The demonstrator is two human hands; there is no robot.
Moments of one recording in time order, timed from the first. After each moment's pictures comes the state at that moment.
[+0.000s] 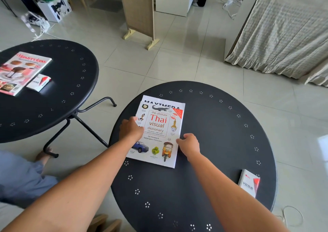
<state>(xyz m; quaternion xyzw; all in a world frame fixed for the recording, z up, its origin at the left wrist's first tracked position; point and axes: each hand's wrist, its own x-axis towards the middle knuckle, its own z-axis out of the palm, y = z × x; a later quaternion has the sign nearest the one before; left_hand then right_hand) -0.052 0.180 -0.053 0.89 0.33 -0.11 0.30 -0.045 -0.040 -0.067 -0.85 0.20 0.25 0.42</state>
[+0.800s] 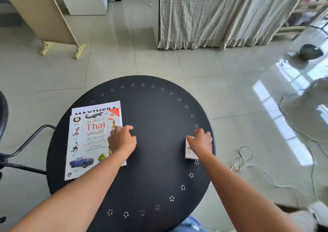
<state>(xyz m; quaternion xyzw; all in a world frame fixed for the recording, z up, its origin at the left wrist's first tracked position) -0.061 0.001 -0.064 0.98 0.09 -0.12 0.17 -0.120 -0.261 -0.067 -0.86 0.39 0.11 0.31</state>
